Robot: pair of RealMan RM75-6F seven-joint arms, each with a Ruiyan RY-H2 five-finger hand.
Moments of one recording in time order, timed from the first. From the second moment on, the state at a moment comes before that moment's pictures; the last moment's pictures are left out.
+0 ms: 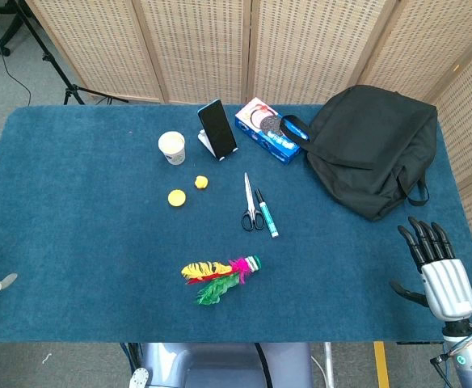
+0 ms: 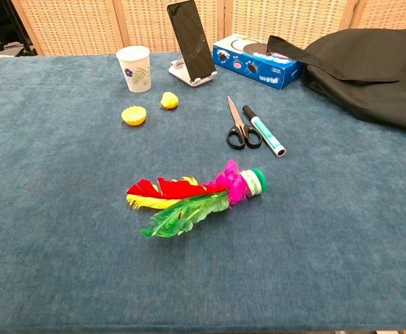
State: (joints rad) left arm -0.09 -0.99 -0.08 -1.72 1.36 1.43 -0.13; right arm 0.16 -1.22 0.01 -1.44 -1.65 1.63 0.08
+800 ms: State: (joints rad) left arm -0.06 -1.01 -0.07 -1.69 1.43 1.51 -0.10; right arm 0.40 -1.18 0.01 -1.71 -1.78 1.28 0.26
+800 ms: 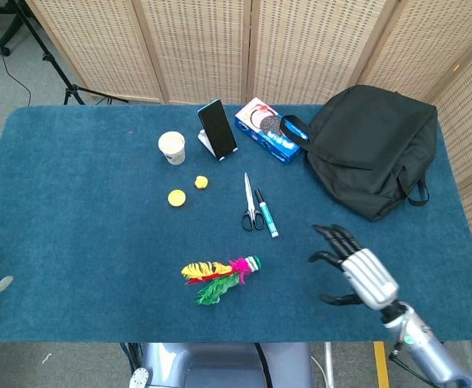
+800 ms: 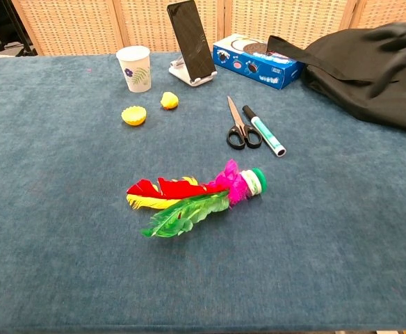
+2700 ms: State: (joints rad) left arm -0.06 -0.96 -0.08 -1.65 1.40 1.43 -0.29; right arm 0.80 -1.79 0.19 -1.62 -1.14 0.95 -0.47
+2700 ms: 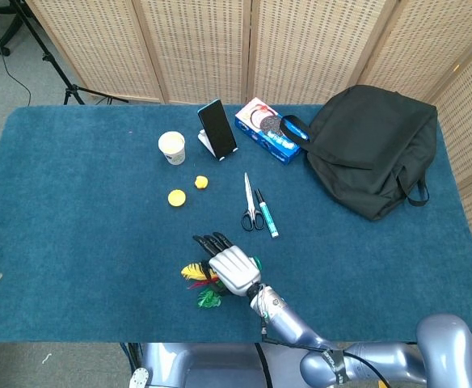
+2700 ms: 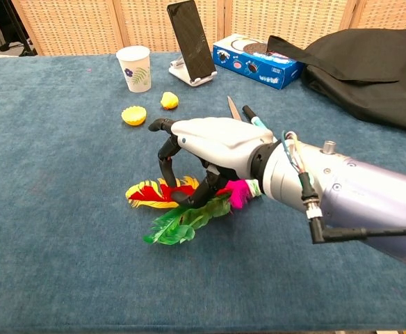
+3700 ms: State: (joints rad) left arm -0.07 -0.97 -0.08 -1.67 1.40 1.42 -0.25; right arm 0.70 -1.69 0.23 -1.70 -1.31 1.10 -0.05
